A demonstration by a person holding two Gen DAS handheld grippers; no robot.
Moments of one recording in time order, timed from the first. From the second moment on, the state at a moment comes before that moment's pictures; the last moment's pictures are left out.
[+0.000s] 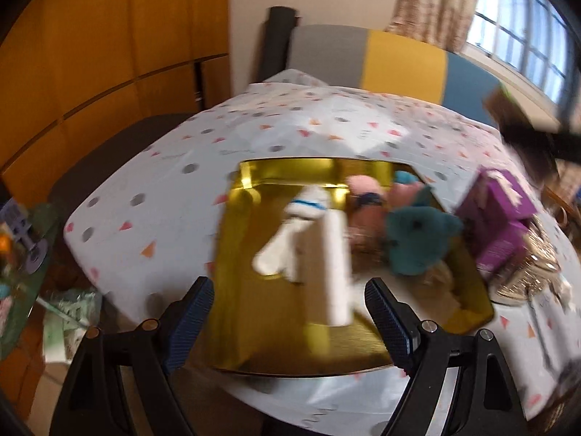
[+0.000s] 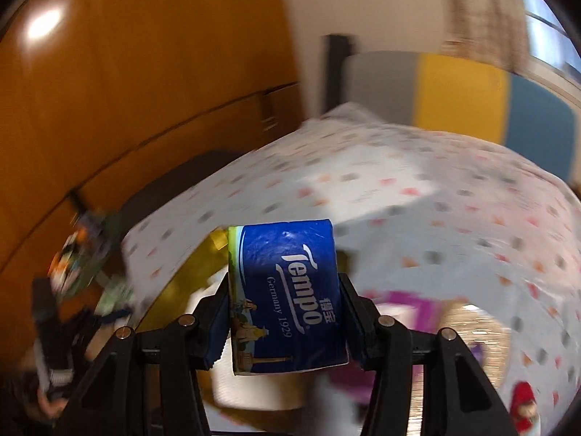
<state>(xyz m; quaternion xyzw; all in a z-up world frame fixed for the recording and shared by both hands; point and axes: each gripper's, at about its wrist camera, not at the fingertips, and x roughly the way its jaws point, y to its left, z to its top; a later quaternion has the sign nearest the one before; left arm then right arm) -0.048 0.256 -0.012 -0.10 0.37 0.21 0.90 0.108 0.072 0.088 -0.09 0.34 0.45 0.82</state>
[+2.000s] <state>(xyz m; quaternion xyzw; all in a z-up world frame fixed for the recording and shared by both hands) -0.032 0.177 0.008 -0.03 0.36 0.11 0.93 0.075 -0.052 0.037 -0.05 0.32 0.25 0.91</state>
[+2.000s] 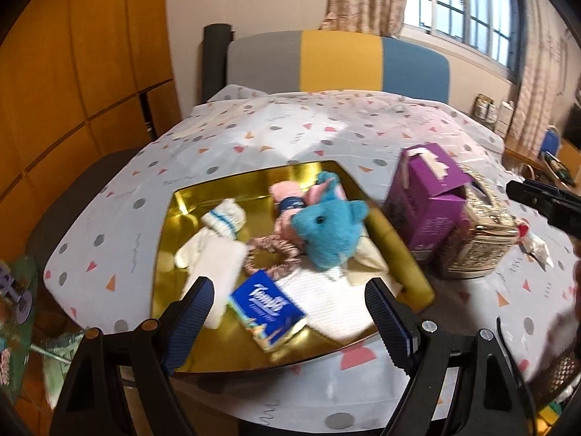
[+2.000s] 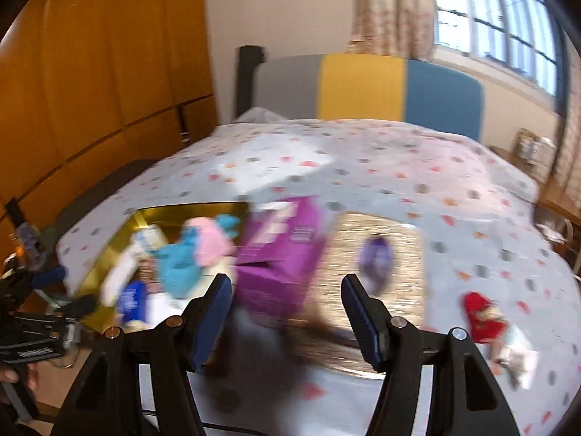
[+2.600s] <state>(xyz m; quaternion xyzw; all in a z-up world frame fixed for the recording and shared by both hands) 0.004 0.074 0.038 0.02 0.36 -0.07 0.93 0.146 -0.353 -0.024 0.23 0.35 -0.12 0.90</state>
